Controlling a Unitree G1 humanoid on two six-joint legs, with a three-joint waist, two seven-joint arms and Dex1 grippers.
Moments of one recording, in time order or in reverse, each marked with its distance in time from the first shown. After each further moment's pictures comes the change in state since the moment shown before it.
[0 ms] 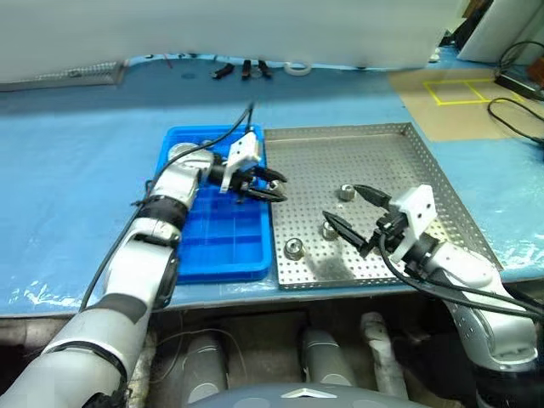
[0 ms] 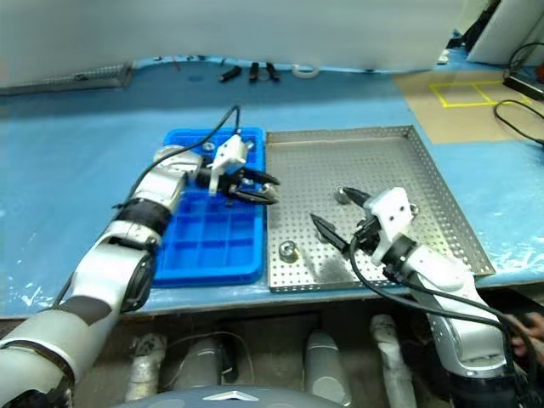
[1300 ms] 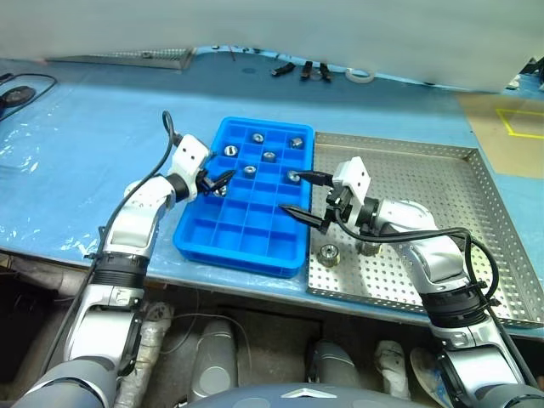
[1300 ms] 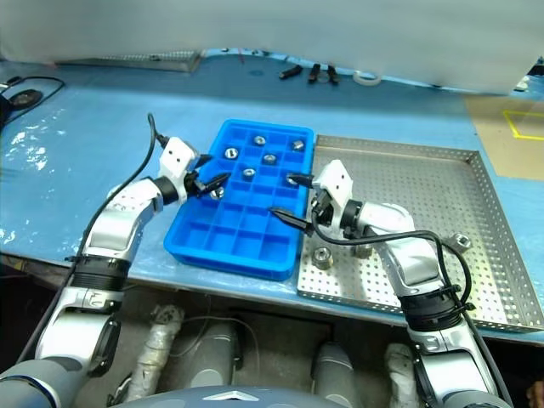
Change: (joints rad) left arm 0.325 0.093 0.064 -0.500 -0.028 0.276 0.779; right arm -0.329 0.063 0.202 0.350 -0.076 -0.115 0.203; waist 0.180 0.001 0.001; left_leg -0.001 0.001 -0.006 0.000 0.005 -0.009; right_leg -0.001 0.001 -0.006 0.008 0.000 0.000
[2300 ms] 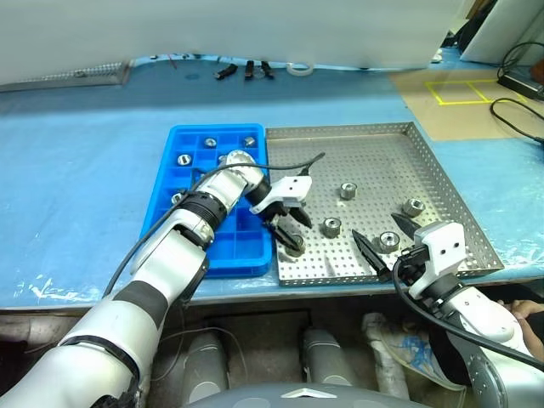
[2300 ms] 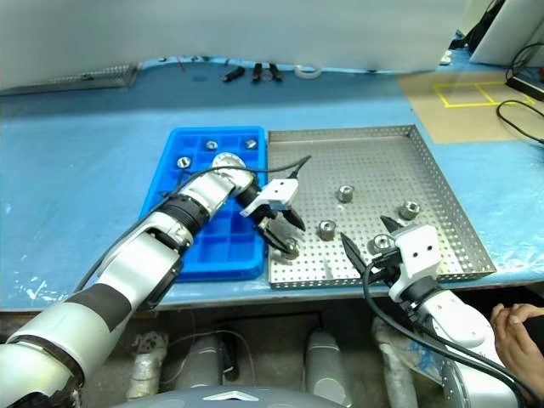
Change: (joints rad) left arm -0.528 -0.275 -0.450 0.785 0.153 -0.351 -0.892; right arm 0.710 0.070 -0.326 -0.547 -0.043 0.077 -0.419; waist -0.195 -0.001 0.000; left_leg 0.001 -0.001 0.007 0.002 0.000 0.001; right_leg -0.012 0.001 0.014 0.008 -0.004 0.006
